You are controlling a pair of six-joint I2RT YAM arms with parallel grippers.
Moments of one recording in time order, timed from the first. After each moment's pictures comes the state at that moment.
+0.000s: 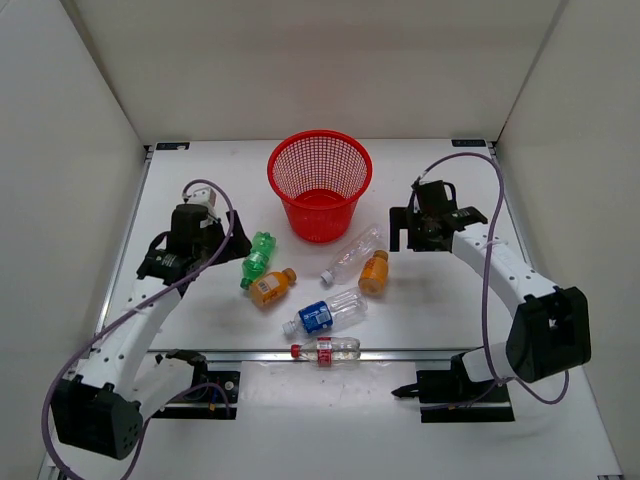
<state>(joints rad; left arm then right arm) -0.25 1.00 0.85 -0.55 -0.01 -0.42 0.31 1.39 1.05 -0.65 0.05 0.26</state>
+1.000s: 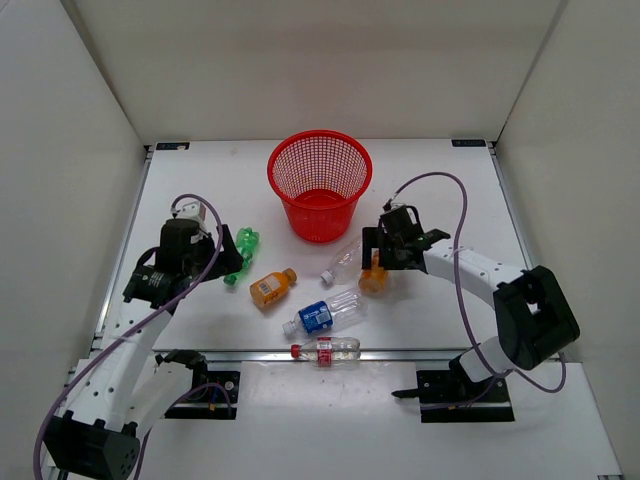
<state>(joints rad) -0.24 0.84 0.84 -0.74 -0.04 -0.44 0.51 1.46 0.87 -0.37 0.07 0.43</state>
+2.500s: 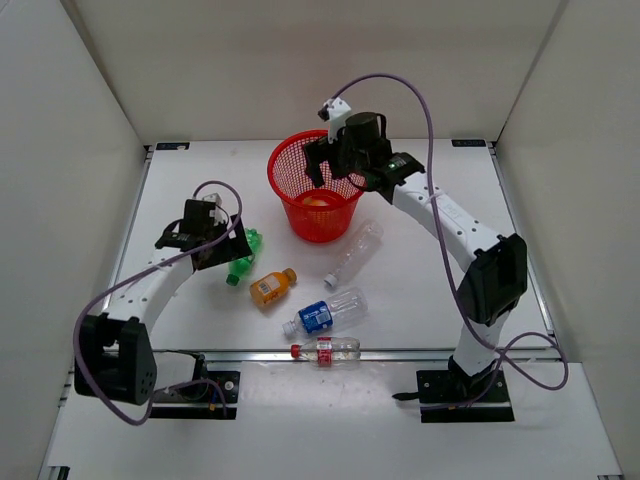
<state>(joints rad) -0.16 1.23 0.84 -0.53 0.03 -0.41 0.60 1.82 1.74 -0.35 -0.07 -0.02</state>
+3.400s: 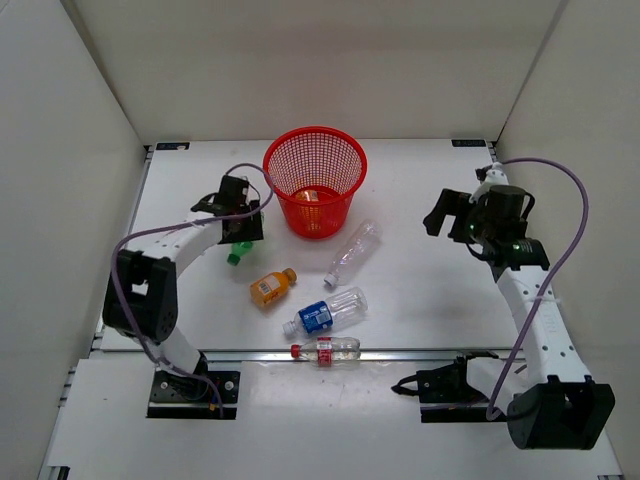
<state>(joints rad) -0.29 1.66 1.08 -0.45 -0.13 -0.33 0.00 1.03 0.96 -0.49 -0.20 0.21</state>
